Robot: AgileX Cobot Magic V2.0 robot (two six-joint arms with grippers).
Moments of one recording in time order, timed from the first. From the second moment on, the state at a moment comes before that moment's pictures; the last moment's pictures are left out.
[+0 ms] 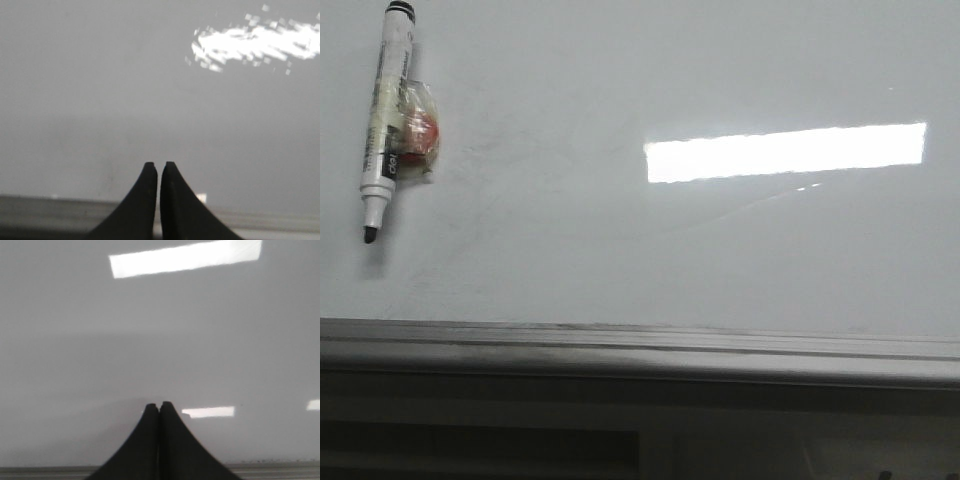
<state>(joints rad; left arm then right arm) -0.06 -0.01 0.00 0.11 0.23 -0.15 -0.01 -0.01 0.01 -0.26 0.33 0.27</state>
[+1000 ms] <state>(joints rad) -0.06 -0.01 -0.02 -0.08 0.04 -0.15 -0.01 -0.01 -0.02 -0.24 0.09 0.27</state>
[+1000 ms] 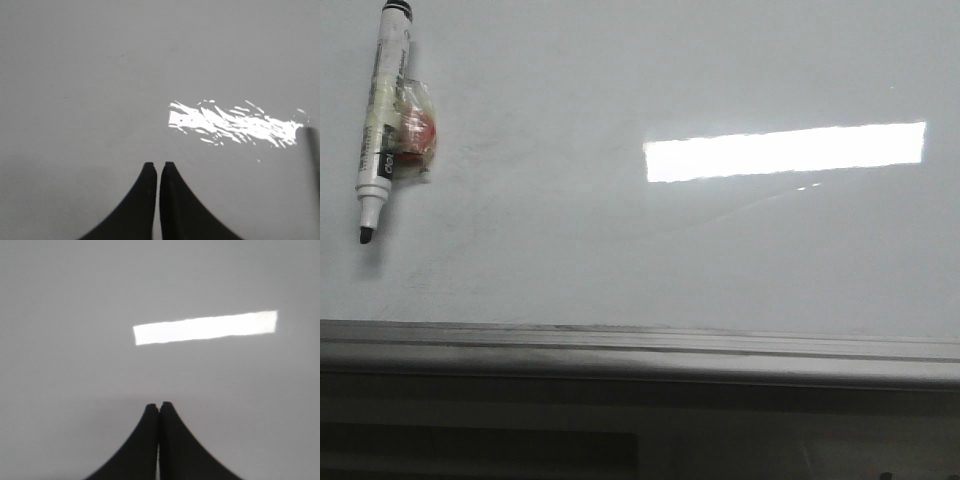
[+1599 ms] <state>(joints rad) -0.07 0.14 -0.26 -0.14 0.25 -0.13 -0.01 0.22 -0.31 -0.10 0.38 0.27</state>
